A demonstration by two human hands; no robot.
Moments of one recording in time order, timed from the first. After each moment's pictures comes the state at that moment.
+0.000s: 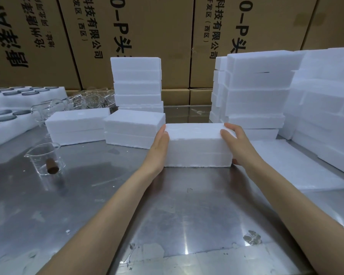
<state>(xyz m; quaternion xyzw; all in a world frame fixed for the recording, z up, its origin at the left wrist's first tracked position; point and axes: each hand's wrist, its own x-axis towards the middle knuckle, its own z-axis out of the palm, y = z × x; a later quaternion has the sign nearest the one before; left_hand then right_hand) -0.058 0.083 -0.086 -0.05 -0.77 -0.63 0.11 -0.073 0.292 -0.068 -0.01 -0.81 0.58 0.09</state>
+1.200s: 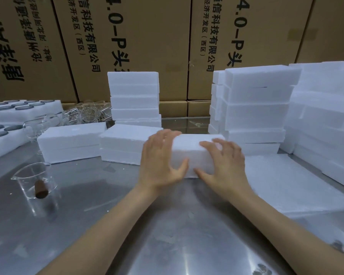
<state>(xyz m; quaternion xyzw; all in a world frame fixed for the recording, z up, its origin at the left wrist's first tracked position) -0.071 0.087 -0.075 -0.20 -0.83 -0.22 0.47 -0.073 0.266 -0.086 0.13 -0.92 0.16 0.34</state>
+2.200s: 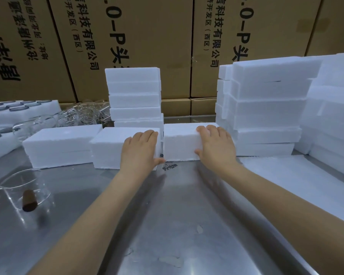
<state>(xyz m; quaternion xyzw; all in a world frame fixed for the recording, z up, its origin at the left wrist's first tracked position) -0.123 0.035 -0.064 -0.05 -0.96 0.04 0.27 -0.156 0.235 -0.068 0.09 -0.96 0.04 0.26</state>
